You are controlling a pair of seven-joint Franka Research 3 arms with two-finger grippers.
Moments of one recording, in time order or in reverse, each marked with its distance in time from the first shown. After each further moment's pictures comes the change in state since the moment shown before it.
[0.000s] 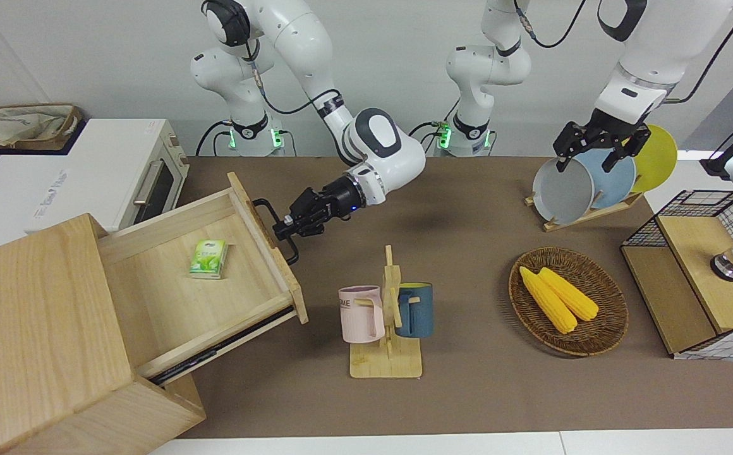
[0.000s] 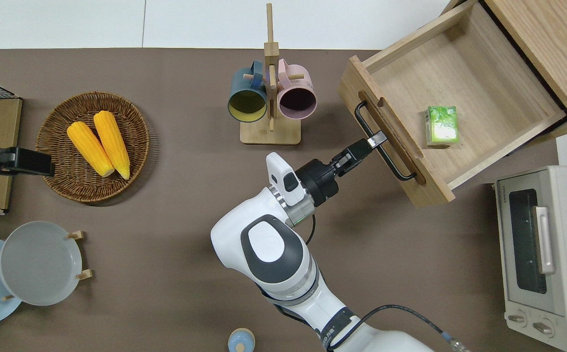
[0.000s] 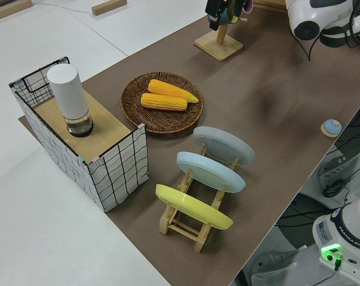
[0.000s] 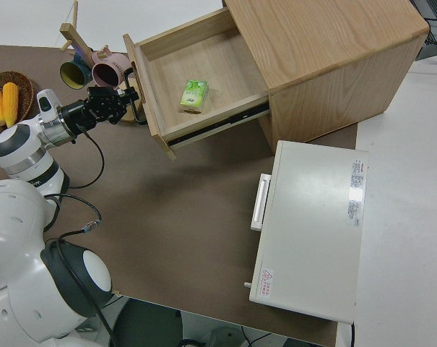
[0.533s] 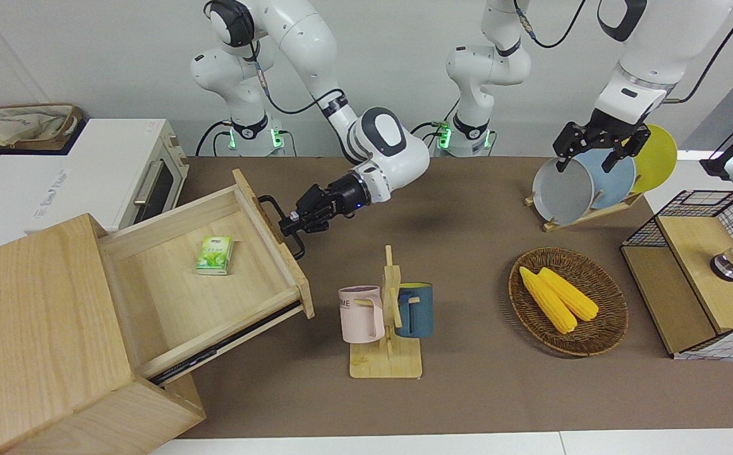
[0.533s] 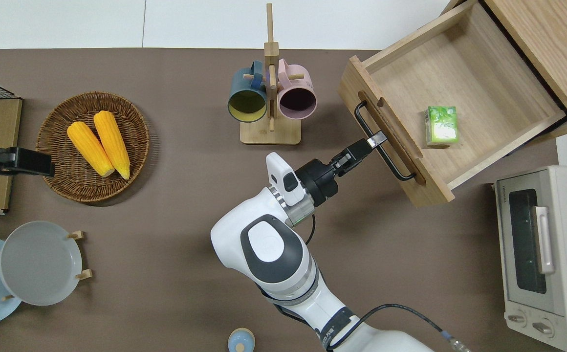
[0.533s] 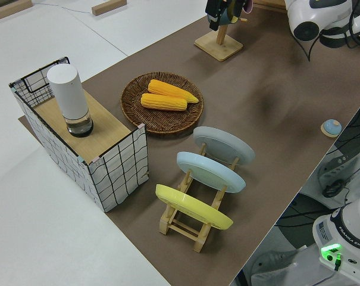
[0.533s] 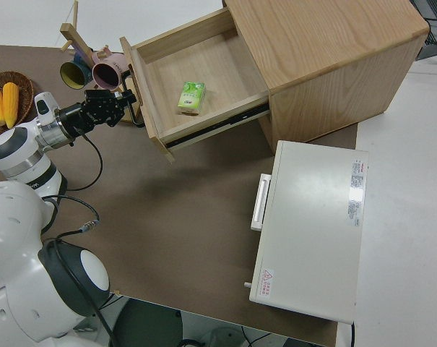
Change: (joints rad) left arm 0.000 0.000 0.000 0.000 0.000 0.000 0.000; right arm 0.001 0.001 -0.001 0.001 0.000 -0.001 0.001
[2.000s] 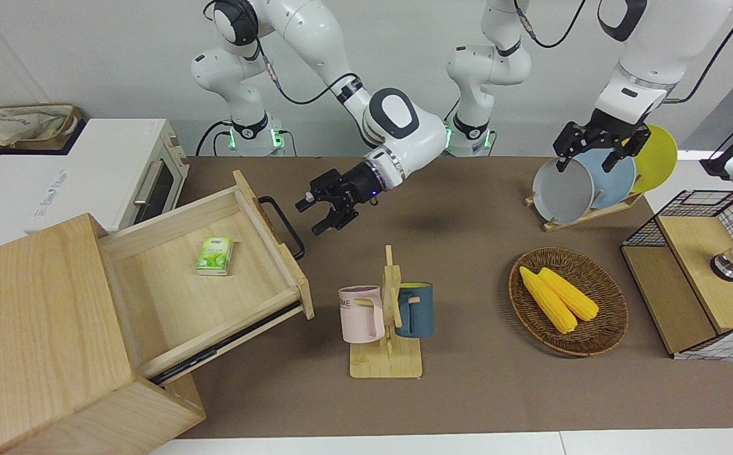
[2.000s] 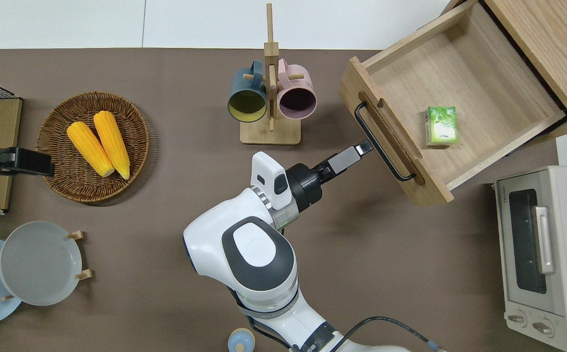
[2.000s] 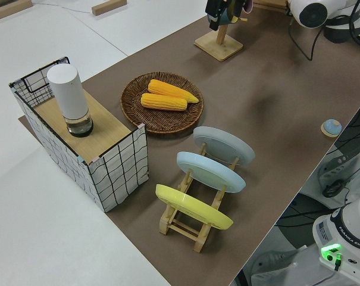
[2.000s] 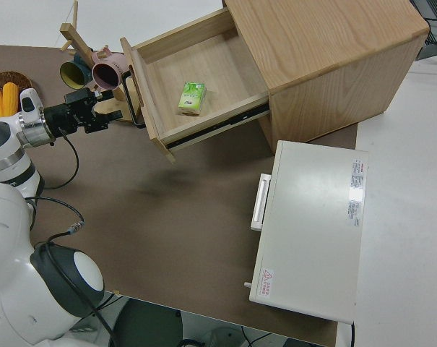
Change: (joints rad) left arm 0.000 0.000 0.000 0.000 0.000 0.000 0.000; right arm 0.036 -0.004 0.004 0.125 0.231 0.035 0.030
